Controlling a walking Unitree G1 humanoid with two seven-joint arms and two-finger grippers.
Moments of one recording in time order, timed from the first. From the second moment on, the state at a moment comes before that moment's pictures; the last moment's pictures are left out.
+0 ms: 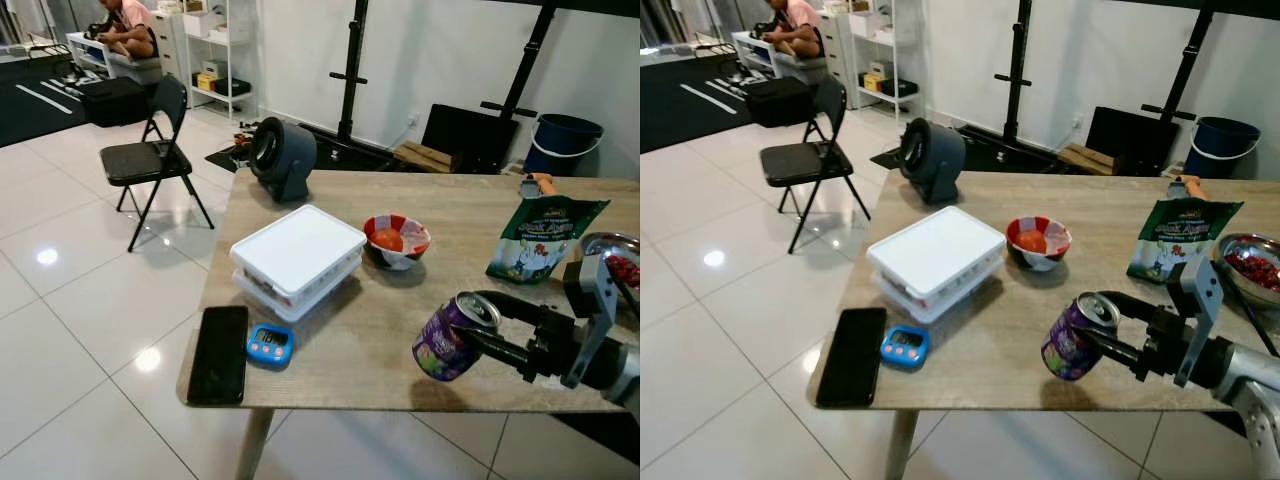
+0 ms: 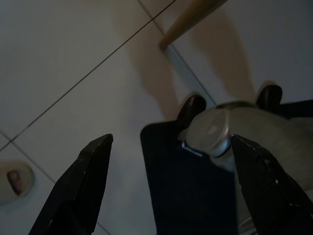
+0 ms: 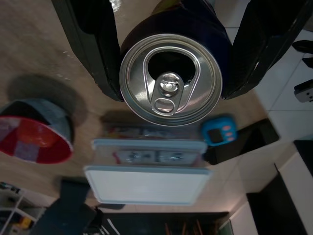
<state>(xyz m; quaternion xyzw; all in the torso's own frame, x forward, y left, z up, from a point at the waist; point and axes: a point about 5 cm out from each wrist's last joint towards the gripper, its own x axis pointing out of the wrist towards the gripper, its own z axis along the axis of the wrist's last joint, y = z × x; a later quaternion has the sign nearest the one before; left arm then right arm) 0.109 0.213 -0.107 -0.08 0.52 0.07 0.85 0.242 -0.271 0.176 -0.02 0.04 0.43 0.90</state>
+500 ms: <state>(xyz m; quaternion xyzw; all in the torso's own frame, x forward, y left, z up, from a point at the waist) 0.114 0.210 -0.106 -0.07 0.52 0.06 0.85 0.235 -0.292 0.158 -0.06 0.12 0.37 0.92</state>
